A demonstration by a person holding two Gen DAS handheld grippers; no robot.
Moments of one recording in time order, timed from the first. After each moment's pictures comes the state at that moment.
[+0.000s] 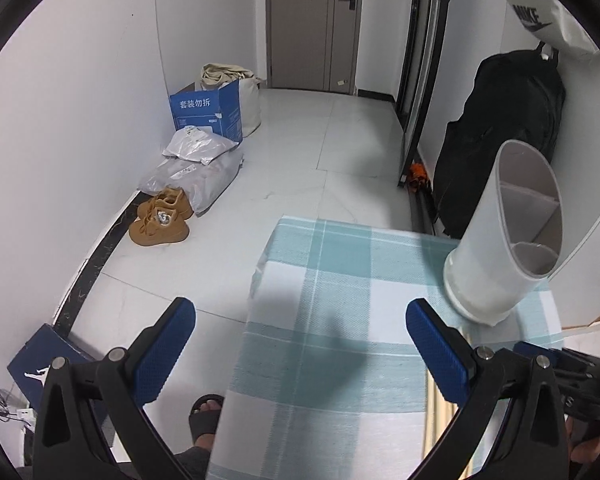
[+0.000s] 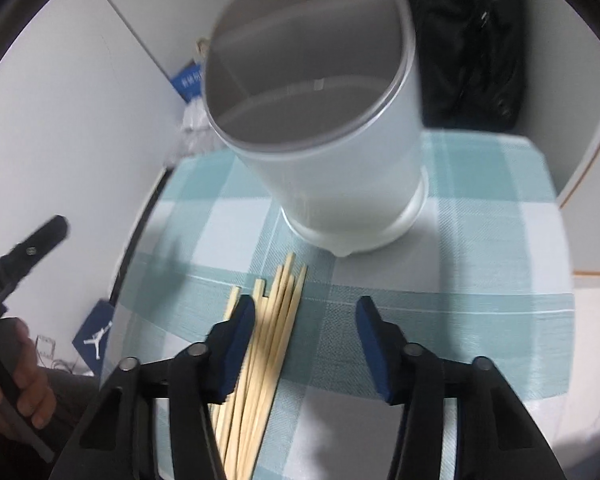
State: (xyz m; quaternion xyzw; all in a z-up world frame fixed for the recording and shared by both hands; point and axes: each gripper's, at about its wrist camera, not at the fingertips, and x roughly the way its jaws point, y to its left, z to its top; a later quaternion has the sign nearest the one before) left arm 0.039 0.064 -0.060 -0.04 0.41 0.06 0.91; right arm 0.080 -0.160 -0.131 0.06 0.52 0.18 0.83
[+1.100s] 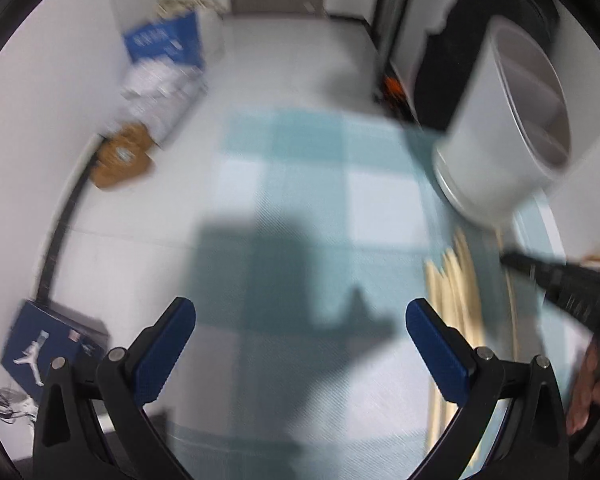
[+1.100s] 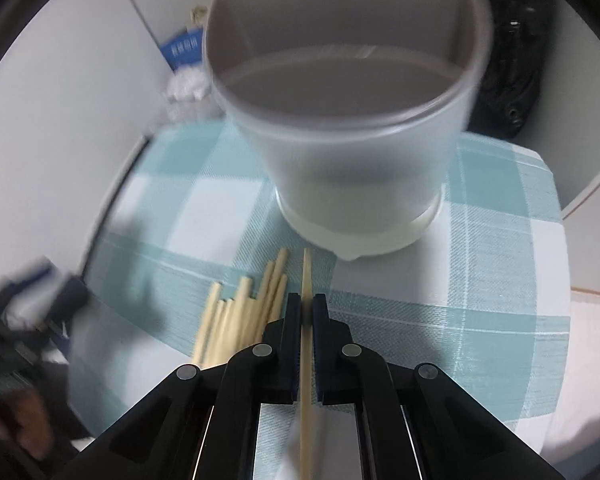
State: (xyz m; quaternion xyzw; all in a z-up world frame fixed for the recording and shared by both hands) left arm 0.042 0.049 -0.119 -0.05 0.55 -0.03 0.83; right arm 0.085 -0.138 -0.127 0.02 0.53 0.16 0.83
